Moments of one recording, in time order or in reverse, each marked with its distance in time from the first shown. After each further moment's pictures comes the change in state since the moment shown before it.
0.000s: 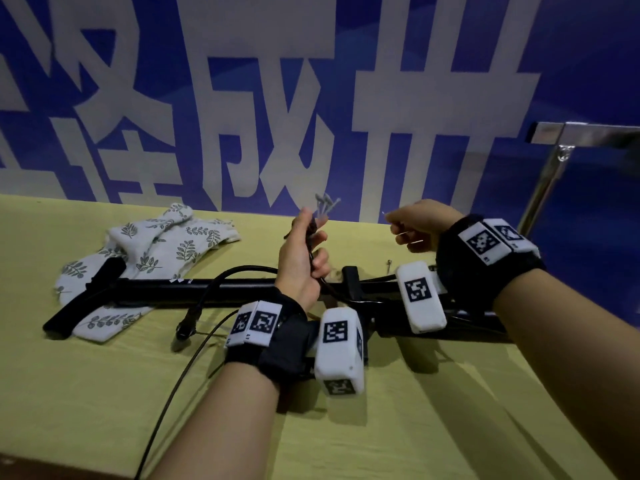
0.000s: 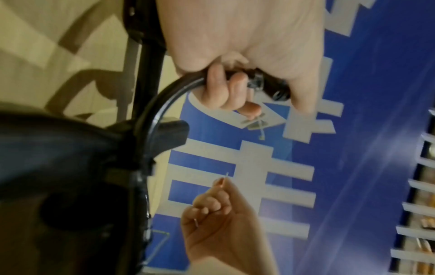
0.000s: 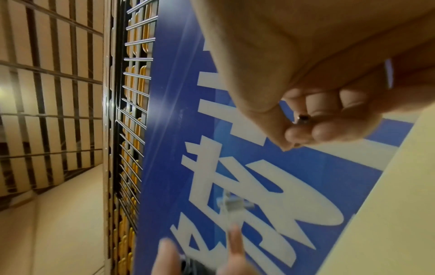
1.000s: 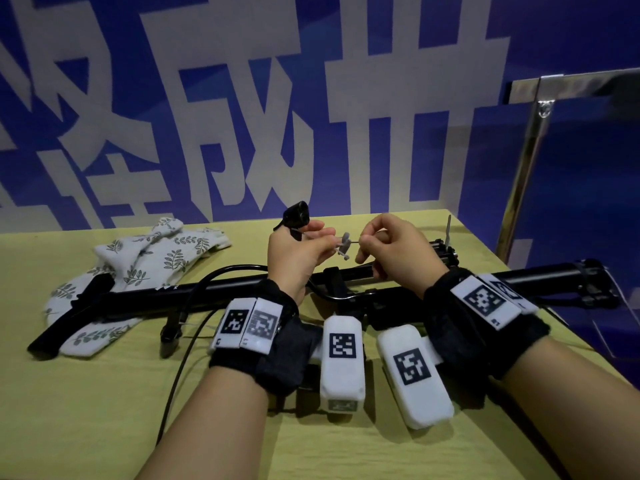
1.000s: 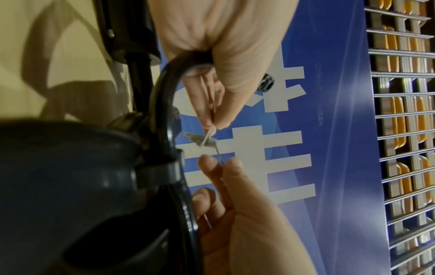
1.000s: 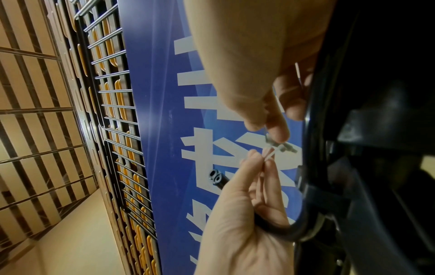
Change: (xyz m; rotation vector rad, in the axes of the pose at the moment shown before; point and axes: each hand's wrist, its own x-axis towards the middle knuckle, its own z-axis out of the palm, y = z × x) left_hand -0.005 -0.016 -0.001 0.469 -0.032 0.229; right_hand -0.047 0.061 0.050 0.121 0.121 -0.470
